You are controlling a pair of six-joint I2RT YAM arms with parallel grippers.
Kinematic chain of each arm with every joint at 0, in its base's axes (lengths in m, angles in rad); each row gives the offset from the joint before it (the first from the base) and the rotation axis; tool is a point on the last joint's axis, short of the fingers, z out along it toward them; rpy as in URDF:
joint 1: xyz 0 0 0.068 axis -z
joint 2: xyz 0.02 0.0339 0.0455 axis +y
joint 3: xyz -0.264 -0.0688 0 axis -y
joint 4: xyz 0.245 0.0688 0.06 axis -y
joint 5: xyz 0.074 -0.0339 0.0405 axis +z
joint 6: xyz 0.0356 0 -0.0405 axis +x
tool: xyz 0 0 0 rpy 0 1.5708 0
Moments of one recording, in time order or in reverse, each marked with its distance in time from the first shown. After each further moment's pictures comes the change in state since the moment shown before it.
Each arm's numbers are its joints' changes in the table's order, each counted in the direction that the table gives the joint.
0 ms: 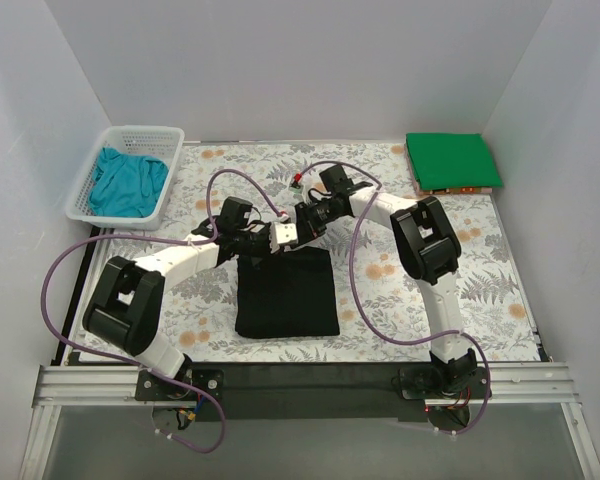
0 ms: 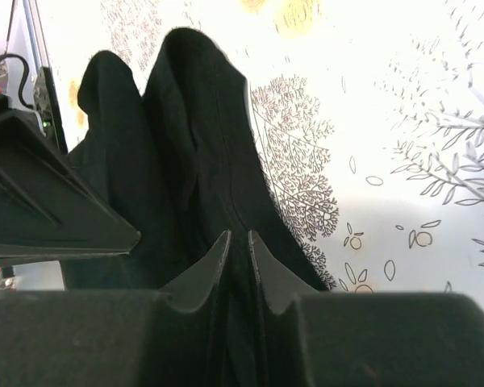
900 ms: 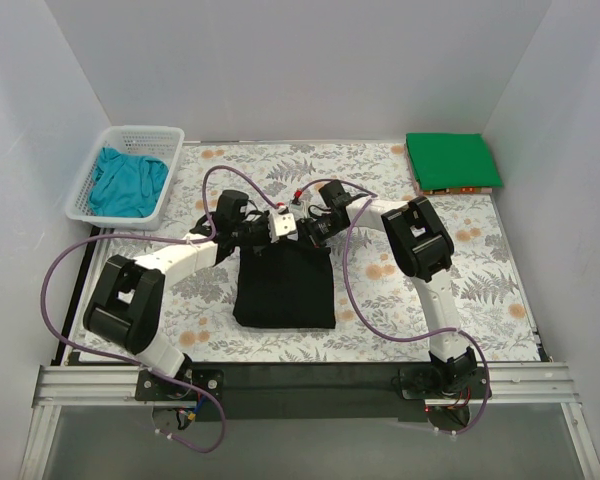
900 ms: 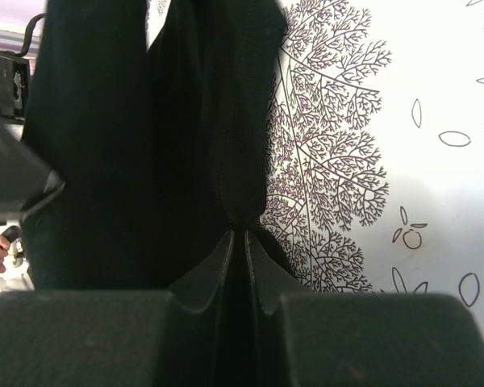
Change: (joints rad) left arm -0.020 0.002 0.000 0.181 0.035 0.011; right arm -0.008 0.069 -0.070 0.003 0.143 -0.012
